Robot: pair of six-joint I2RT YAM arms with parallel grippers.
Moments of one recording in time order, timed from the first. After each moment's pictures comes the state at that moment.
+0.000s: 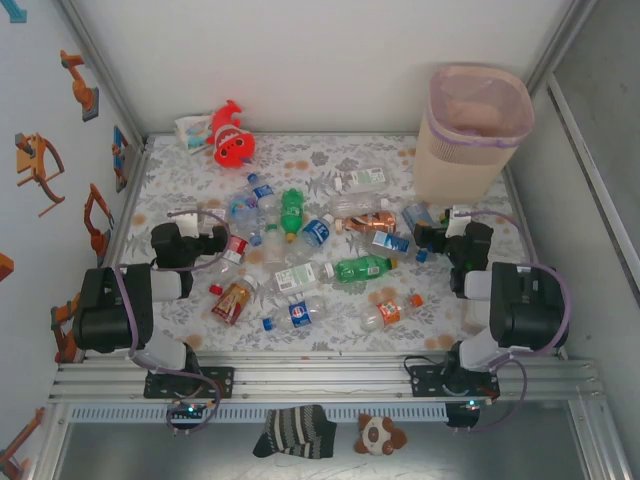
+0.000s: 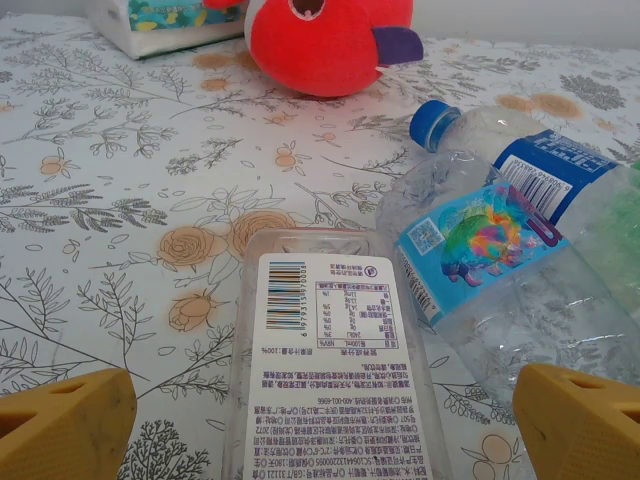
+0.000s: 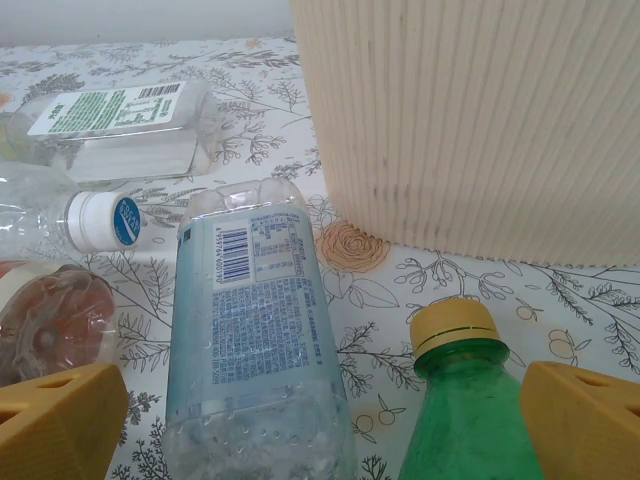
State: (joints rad) left arm 0.03 1.54 0.38 0.75 0.25 0.00; right arm -0.10 1.54 0.38 0.78 -0.29 -0.02
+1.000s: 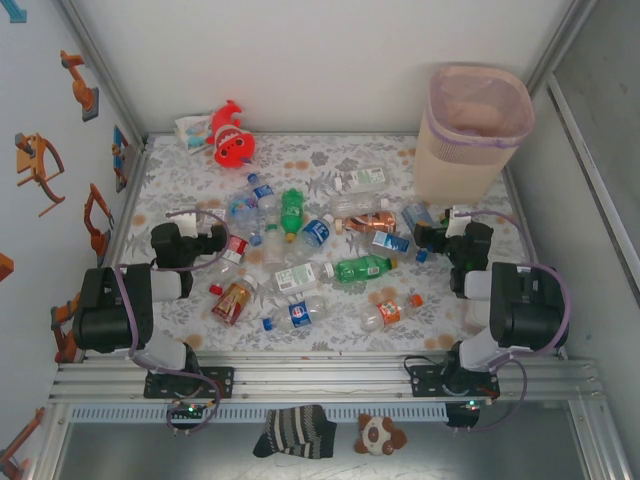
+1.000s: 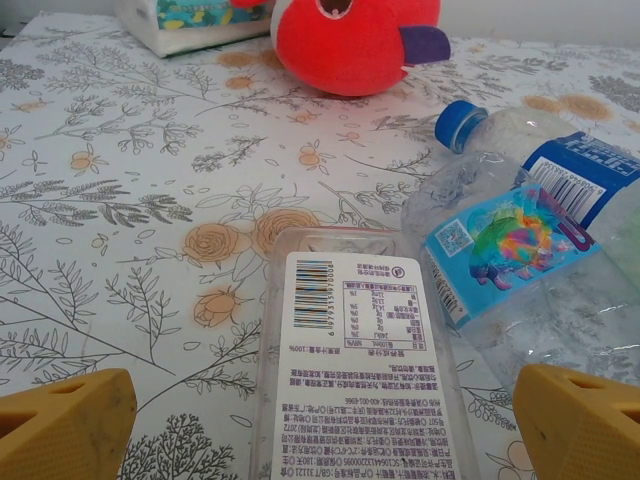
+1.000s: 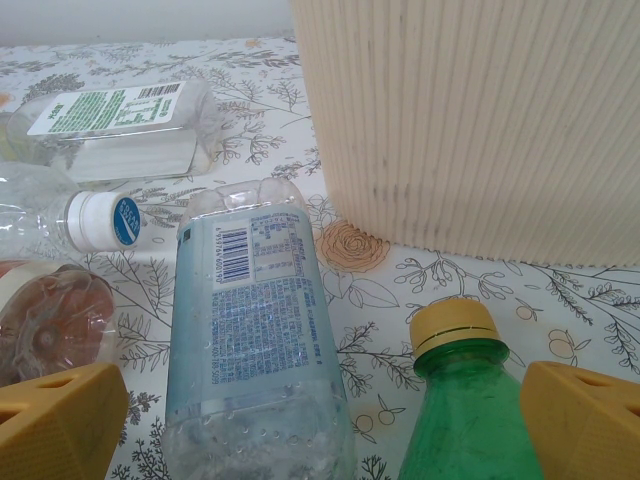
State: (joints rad) left arm 0.03 1.54 0.38 0.75 0.21 0.00; right arm -0.10 1.54 0.38 0.78 -0.29 -0.02
